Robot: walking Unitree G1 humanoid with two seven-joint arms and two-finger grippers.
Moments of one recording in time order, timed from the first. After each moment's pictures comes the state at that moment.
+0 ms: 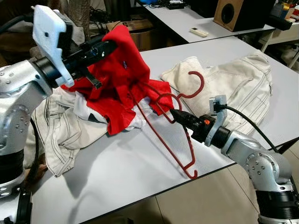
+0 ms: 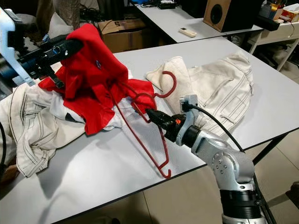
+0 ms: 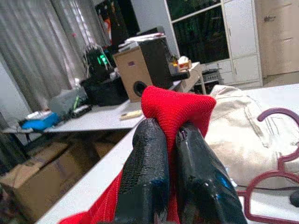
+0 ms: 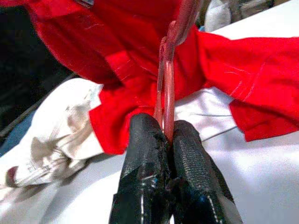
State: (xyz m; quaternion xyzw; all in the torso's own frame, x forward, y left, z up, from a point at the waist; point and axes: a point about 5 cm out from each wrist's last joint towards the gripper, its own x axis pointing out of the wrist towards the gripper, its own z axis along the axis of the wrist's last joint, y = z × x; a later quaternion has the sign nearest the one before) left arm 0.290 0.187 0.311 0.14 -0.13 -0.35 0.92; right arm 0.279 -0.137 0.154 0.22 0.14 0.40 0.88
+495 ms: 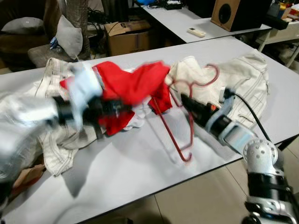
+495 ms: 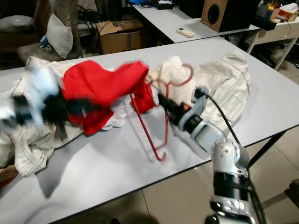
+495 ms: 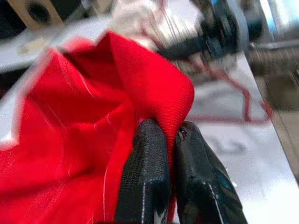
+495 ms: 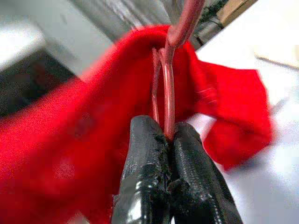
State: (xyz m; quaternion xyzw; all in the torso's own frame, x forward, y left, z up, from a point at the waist) left arm 0.261 0.170 0.237 0.21 0.08 -0.49 0.84; right arm 0.316 -0.142 0.158 0.40 0.12 0.28 0.86
